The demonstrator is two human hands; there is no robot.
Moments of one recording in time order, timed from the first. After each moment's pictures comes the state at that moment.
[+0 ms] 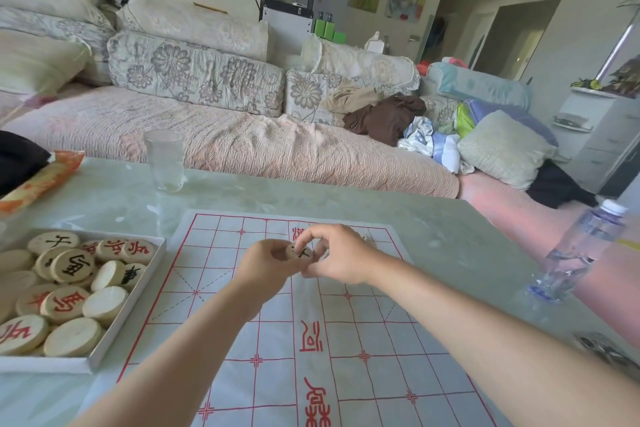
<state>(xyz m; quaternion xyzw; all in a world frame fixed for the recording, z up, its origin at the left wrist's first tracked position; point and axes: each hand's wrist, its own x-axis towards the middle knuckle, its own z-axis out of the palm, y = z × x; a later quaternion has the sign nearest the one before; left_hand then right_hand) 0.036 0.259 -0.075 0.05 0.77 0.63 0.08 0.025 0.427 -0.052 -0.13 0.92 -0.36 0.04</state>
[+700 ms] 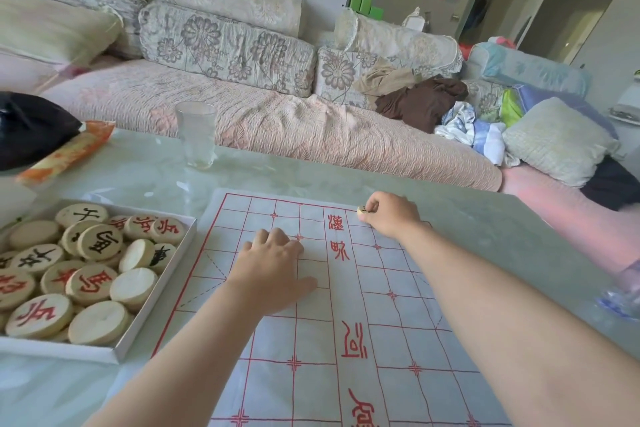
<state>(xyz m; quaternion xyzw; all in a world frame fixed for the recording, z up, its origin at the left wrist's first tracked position) 0.003 0.217 -0.123 0.17 0.98 0.14 -0.02 -0.104 0.469 -0.100 0.09 0.99 -0.10 -0.07</state>
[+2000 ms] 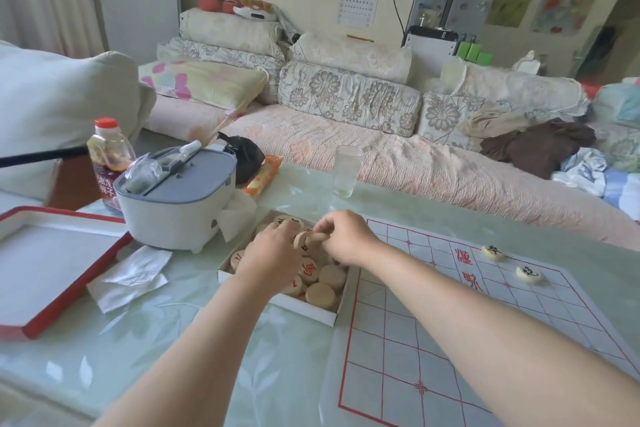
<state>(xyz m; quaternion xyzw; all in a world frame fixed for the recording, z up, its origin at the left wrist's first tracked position) 0.070 -0.018 -0.078 -0.04 0.96 0.27 -0.10 0.001 0.126 -0.058 -0.18 0.94 -0.28 0.02</state>
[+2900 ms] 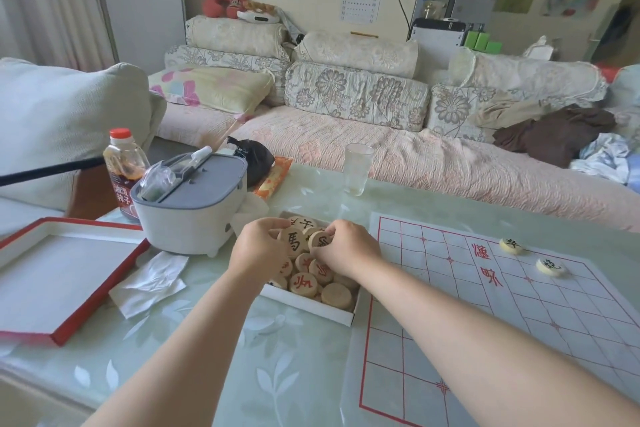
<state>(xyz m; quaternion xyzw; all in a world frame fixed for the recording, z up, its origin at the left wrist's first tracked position) 0.080 -0.047 -0.067 -0.18 0.82 0.53 -0.12 0.011 0.105 -0.081 -0.09 0.97 -0.23 -0.02</state>
